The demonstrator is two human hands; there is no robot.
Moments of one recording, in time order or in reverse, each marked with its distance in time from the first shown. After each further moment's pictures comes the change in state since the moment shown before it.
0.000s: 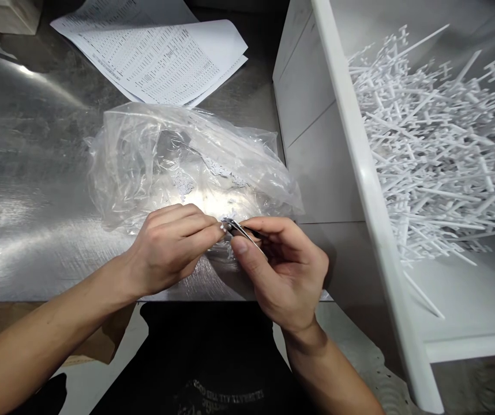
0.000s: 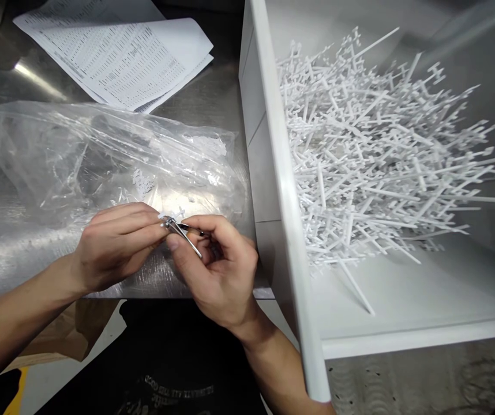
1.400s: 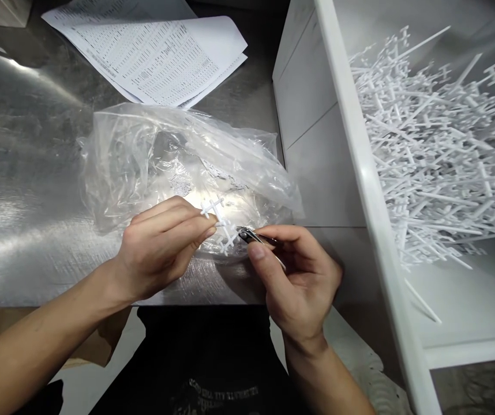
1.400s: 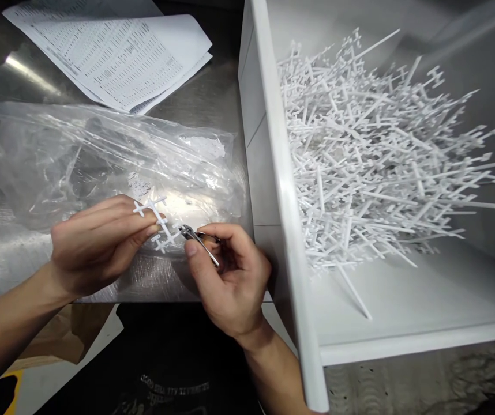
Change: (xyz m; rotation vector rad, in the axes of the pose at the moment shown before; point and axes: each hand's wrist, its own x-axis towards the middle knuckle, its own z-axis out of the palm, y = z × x) left_hand 0.006 0.004 -0.007 -0.084 0.114 -0.132; right_hand -0.006 0.001 -0.011 -0.098 0.111 0.038
